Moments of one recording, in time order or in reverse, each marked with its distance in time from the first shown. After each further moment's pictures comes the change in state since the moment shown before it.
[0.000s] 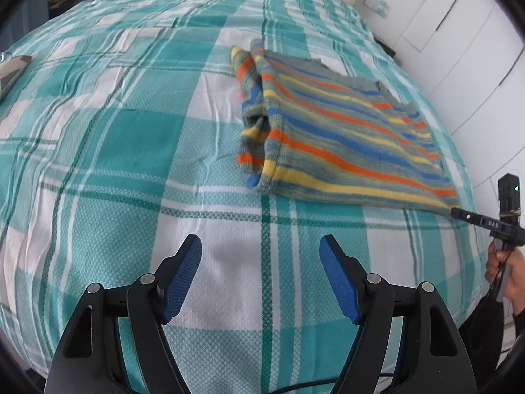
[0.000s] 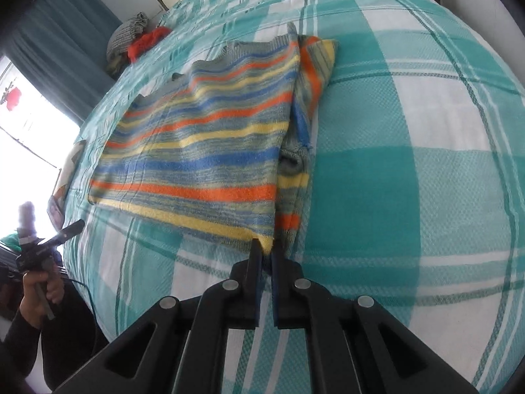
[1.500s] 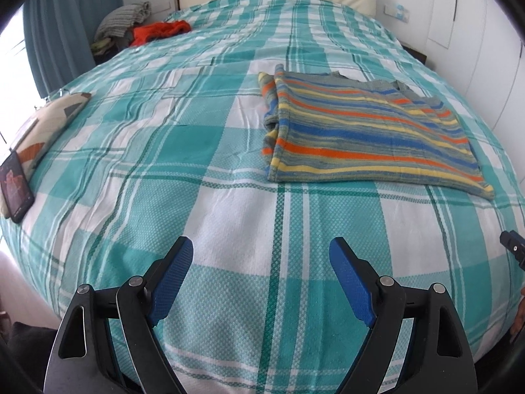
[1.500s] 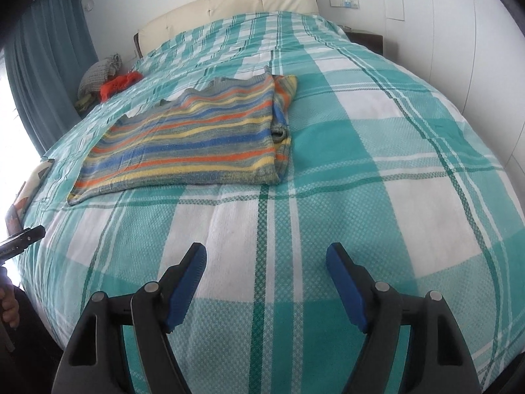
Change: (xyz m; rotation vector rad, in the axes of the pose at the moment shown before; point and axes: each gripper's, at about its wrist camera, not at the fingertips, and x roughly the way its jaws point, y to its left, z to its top) left arm -0.022 -0.038 -0.054 0.079 -0.157 0.329; right arm -0.026 0.045 -0.114 0.013 -0.332 -0.266
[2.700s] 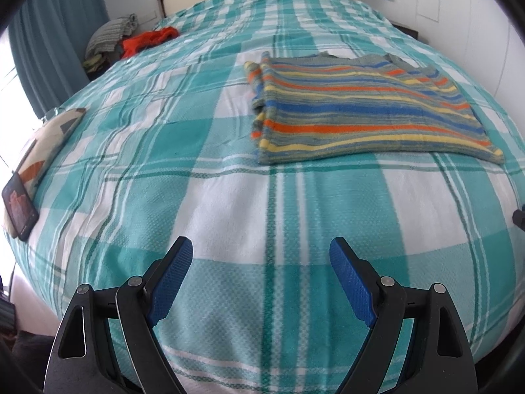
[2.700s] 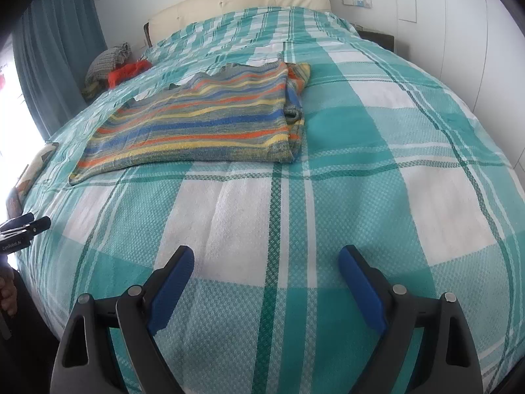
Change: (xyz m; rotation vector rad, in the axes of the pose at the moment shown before) left arm 0.010 -0.021 -0.014 0.120 0.009 0.036; right arm 0.008 0.004 -0.012 -0.045 0.023 0.020
